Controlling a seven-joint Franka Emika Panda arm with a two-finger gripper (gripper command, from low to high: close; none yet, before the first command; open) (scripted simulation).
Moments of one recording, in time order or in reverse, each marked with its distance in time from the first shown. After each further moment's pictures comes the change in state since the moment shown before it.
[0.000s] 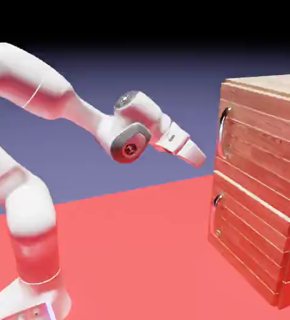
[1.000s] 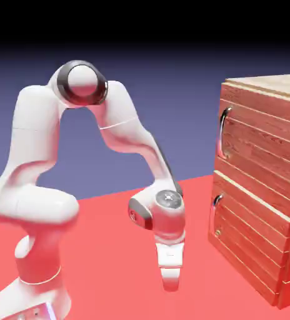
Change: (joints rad) arm 0.886 0.929 -0.886 0.112 1.305 -0.259 -0.706
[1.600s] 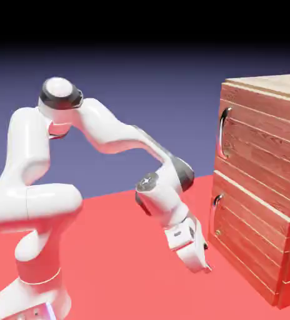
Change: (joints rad) arm 0.531 0.557 -0.531 0.067 0.783 -0.155 -0.424
